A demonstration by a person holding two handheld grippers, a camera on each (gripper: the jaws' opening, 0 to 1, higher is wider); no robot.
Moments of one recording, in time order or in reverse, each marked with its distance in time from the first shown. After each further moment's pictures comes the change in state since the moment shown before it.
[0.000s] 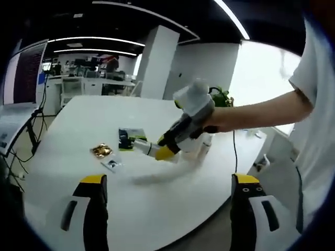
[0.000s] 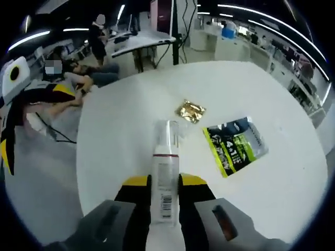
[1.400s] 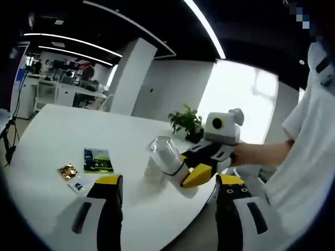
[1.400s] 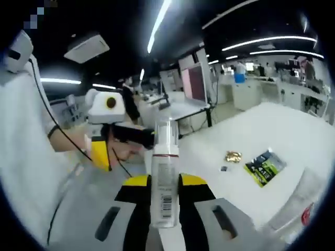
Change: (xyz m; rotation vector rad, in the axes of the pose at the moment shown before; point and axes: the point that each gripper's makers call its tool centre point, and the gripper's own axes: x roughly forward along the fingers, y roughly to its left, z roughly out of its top) left arm -0.006 -0.062 0.061 -0.017 -0.126 -0.300; right arm -0.141 0.127 0.041 0.070 -0.589 0.271
